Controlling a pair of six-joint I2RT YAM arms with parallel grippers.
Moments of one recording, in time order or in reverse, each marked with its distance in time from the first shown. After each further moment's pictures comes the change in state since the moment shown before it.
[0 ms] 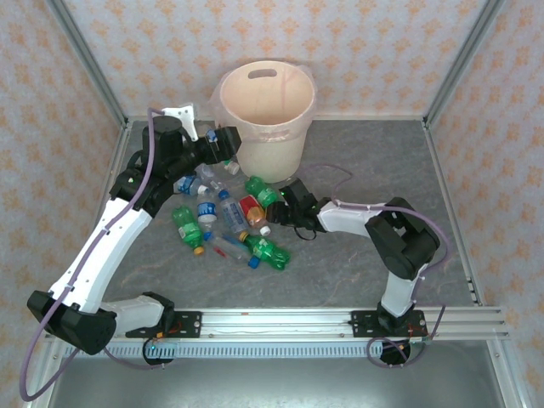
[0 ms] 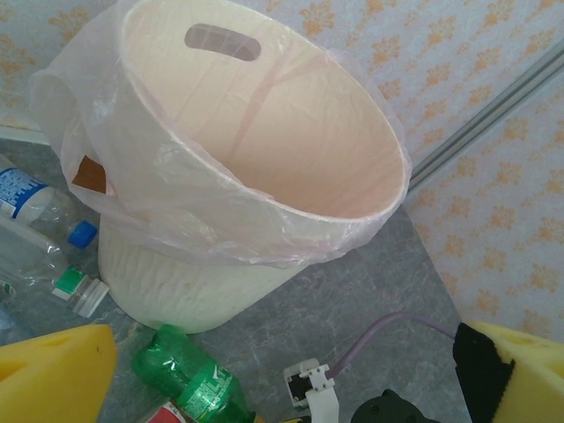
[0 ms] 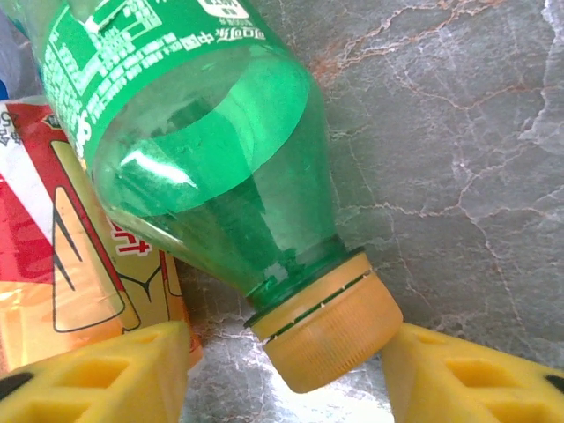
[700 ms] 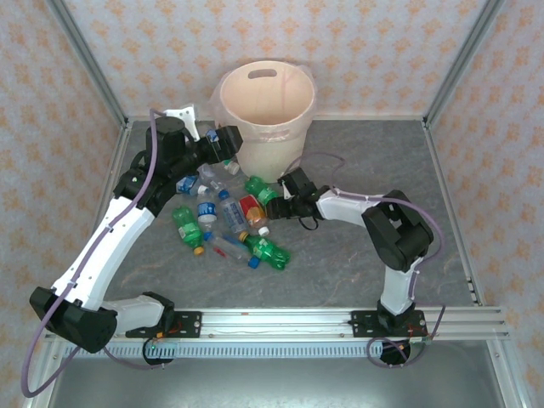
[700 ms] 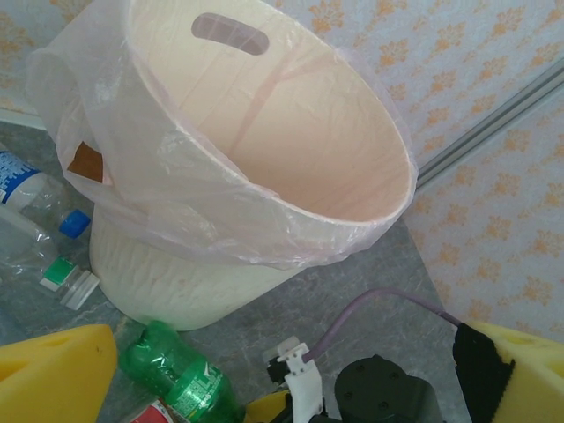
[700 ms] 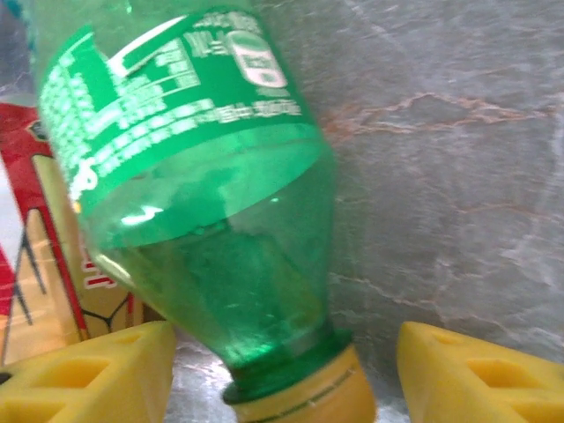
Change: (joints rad) left arm 0.000 0.011 -0.023 0.032 -0.016 -0.062; right arm -0.065 0.077 0.130 -0.117 -0.092 -0.295
